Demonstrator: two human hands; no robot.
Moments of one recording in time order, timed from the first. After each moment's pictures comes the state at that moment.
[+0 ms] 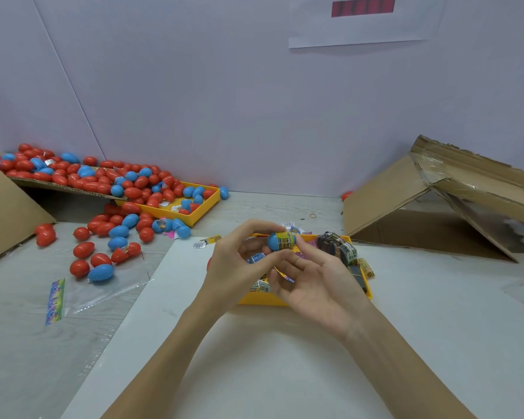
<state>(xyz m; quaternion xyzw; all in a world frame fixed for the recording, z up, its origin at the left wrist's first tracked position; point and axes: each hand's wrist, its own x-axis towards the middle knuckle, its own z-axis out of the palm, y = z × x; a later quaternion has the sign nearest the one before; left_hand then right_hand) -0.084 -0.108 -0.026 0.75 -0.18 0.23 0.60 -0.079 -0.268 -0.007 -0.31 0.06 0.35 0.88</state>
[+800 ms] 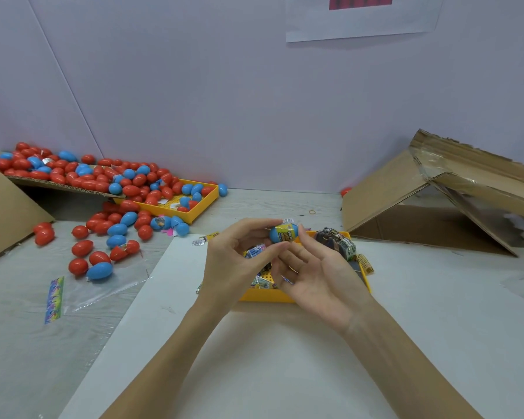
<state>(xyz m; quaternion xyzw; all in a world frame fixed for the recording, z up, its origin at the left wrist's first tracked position) -0.087 -0.114 -0.026 0.74 -0.16 0.29 0.58 -0.074 -0.270 -0.010 -0.33 0.05 0.33 0.88</state>
